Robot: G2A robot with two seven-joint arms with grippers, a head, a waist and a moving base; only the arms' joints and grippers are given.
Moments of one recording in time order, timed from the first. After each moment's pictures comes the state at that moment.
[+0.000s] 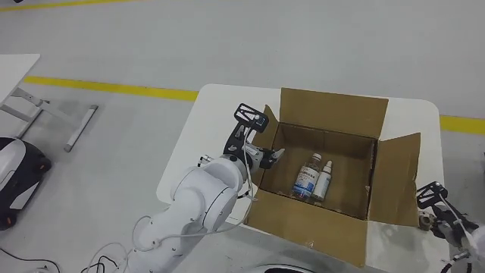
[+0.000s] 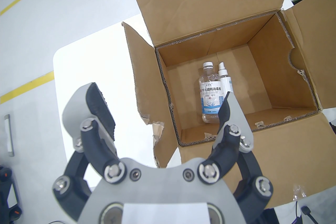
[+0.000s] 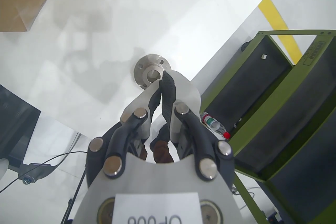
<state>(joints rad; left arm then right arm) 1.28 -1.20 -1.25 -2.26 1.33 0.21 -1.10 -1.35 -1.09 1.60 -1.85 -1.29 -0.60 1.22</state>
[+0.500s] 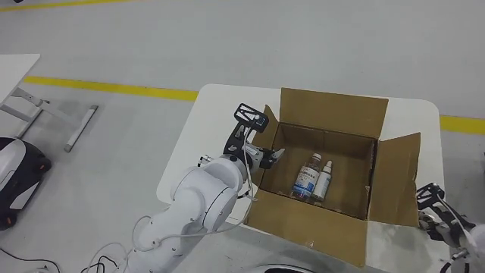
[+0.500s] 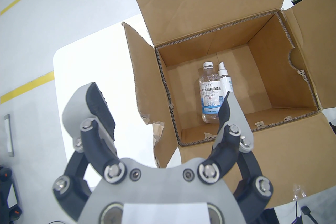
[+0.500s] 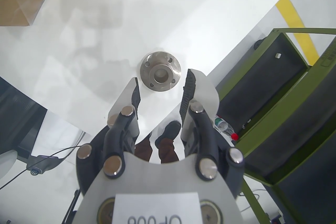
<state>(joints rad) 1.28 -1.20 -1.25 -2.26 1.33 0.21 -1.10 -1.32 -1.05 1.55 -1.79 -1.22 -0.58 1.24</state>
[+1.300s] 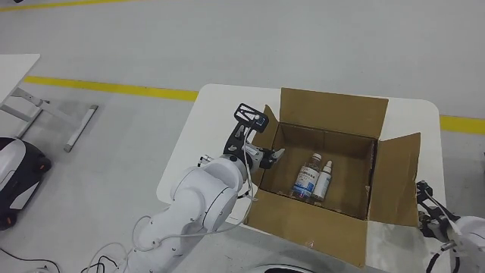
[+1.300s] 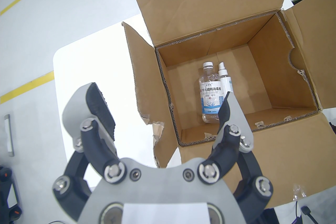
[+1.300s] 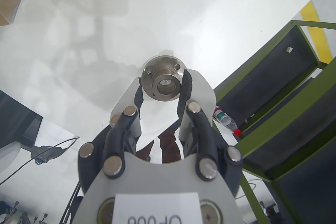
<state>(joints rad) 1.28 -1.20 -1.25 -2.26 1.33 0.21 -1.10 -1.23 -1.03 1.43 -1.67 -1.23 -0.53 1.27</state>
